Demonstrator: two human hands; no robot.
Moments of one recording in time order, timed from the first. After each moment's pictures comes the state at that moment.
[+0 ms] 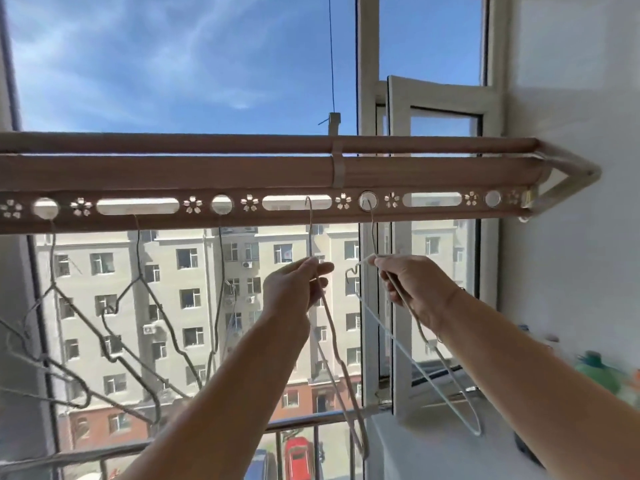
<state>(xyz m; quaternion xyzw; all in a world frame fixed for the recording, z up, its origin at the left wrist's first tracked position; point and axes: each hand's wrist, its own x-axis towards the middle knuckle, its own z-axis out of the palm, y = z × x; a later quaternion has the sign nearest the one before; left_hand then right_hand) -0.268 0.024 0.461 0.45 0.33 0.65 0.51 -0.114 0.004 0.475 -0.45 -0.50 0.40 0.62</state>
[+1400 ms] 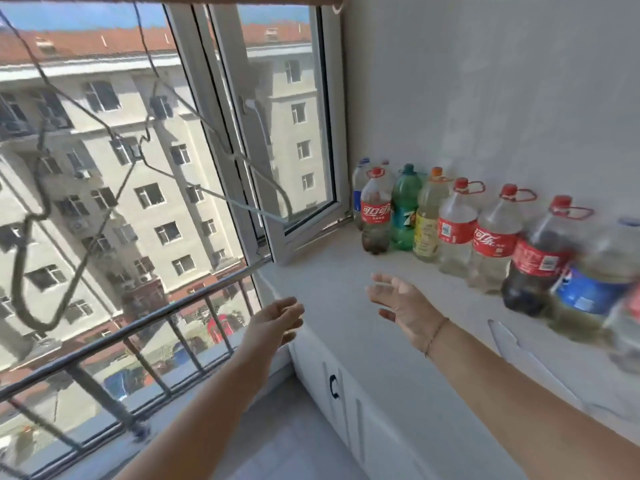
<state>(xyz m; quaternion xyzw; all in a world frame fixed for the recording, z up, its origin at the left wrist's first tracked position) -0.181 -0.004 0.178 0.59 0.40 0.30 0.64 0.022 -0.108 0.177 -0.60 -0.27 0.41 0.64</state>
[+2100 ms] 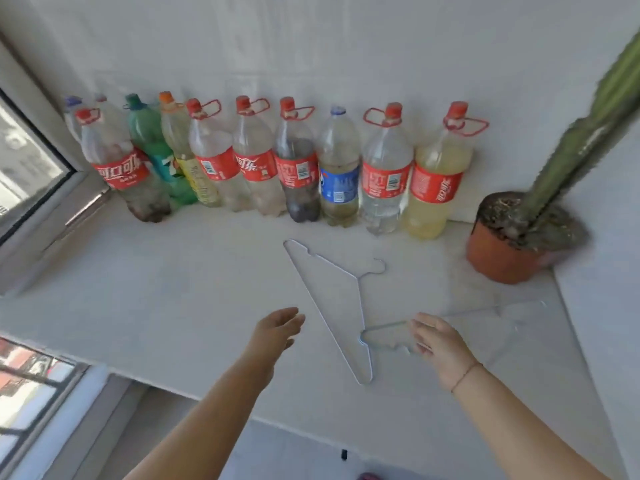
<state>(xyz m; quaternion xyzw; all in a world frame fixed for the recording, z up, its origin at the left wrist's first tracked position) 0.056 -0.188 0.020 0.67 0.30 -0.06 0.67 0.125 -0.459 -0.008 -0.66 0.20 0.21 0.69</state>
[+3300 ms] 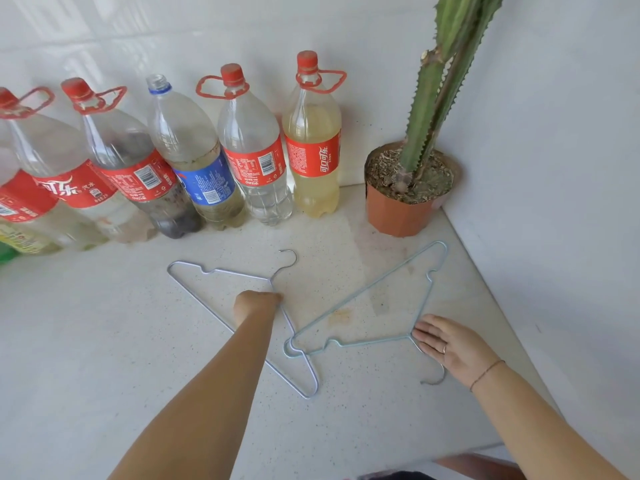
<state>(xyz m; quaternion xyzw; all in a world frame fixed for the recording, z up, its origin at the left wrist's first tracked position) 0.227 -0.282 -0.063 0.80 0.37 -0.14 0.45 0.106 -0.582 -0.040 -0.48 0.41 0.12 0.77</state>
